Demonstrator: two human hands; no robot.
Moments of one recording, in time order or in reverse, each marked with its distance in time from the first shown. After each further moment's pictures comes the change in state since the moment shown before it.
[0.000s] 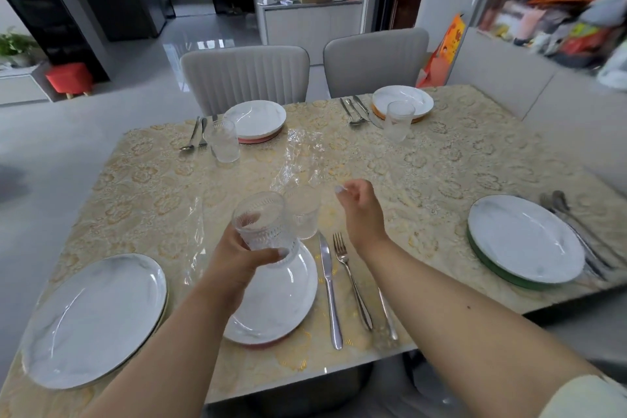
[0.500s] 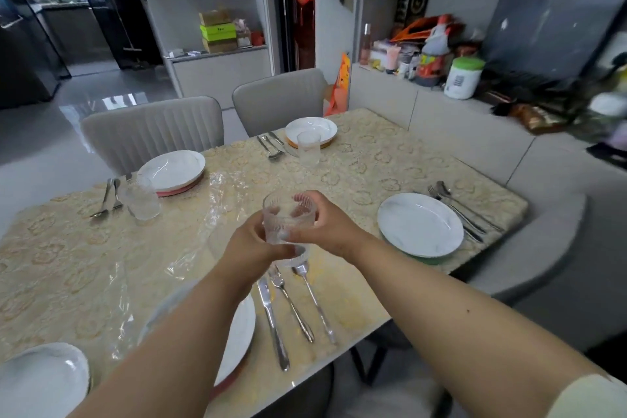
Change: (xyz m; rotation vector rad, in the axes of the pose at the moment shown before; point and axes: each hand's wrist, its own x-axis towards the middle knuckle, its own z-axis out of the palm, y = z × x) left_hand 0.003 0.056 0.121 0.210 -0.358 0.108; right_hand -0.042 -0.052 -0.103 -0.132 -0.237 -0.049
